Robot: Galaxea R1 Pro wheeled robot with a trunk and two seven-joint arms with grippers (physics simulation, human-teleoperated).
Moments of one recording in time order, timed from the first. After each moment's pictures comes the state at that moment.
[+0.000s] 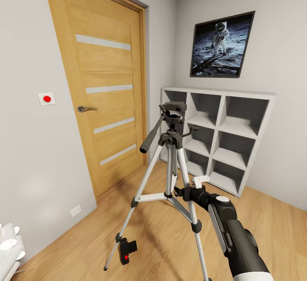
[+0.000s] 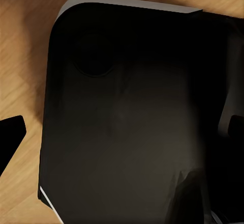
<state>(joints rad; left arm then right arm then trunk) 0.00 -0.03 0.04 -0.04 0.13 -0.06 0.00 -0.43 0.08 -0.02 -1.32 0.10 0.61 0.34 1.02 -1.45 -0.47</state>
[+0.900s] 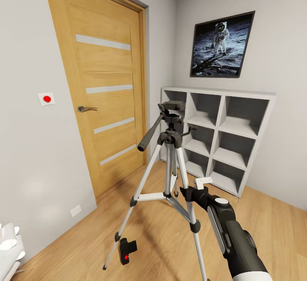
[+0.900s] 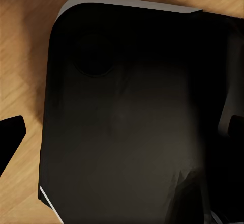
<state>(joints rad) 0.00 -0.03 0.04 -0.04 0.13 -0.06 0.00 -0.43 0.08 -0.02 -1.28 0.11 0.56 0.24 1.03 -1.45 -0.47</state>
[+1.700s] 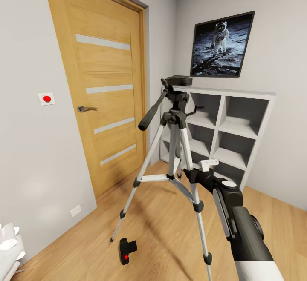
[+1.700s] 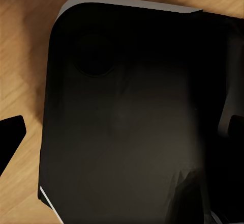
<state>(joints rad) 0.00 -0.03 0.04 -0.04 0.13 -0.06 0.00 -0.50 0.07 -0.03 -1.47 0.11 0.69 0.24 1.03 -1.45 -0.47</state>
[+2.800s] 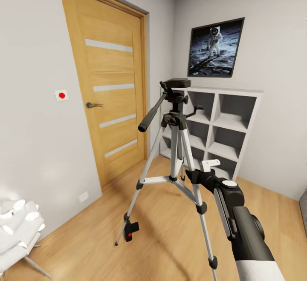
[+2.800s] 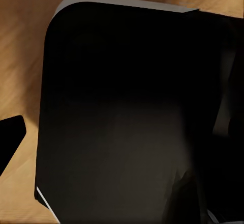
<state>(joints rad) 0.00 -0.03 0.04 -0.04 0.13 -0.06 0.00 -0.50 0.07 -0.03 -1.47 0.15 0.72 0.25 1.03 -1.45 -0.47</state>
